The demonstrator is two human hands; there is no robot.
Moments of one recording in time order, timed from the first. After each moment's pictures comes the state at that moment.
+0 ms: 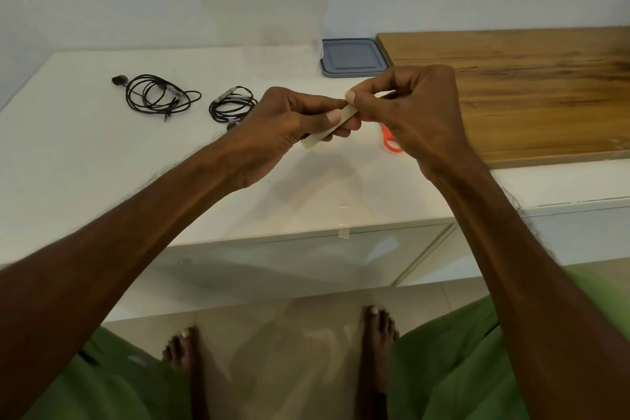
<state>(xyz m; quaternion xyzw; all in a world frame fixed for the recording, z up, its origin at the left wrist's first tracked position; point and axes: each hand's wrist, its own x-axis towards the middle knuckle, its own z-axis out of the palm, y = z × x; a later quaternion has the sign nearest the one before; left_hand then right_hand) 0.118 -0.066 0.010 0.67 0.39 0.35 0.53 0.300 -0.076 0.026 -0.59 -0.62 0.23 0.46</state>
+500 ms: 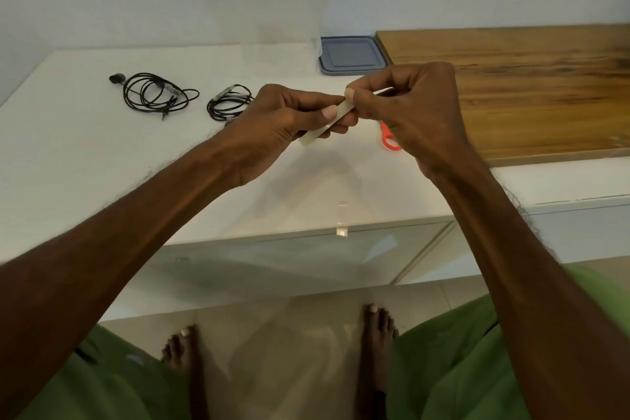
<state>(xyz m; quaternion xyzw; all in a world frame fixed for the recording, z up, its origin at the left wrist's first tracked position) 0.117 -0.066 0.010 0.66 0.39 0.36 0.53 0.298 -0.078 0.027 -0.58 -0.62 0.24 0.47</state>
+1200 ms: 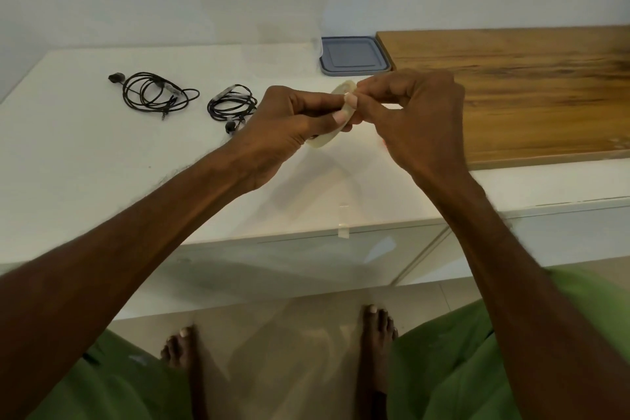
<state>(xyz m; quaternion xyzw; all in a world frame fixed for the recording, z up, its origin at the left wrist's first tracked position) 0.127 -0.067 0.006 0.64 0.40 0.40 0.52 0.291 -0.093 0.025 -0.58 -0.65 0.13 0.47</state>
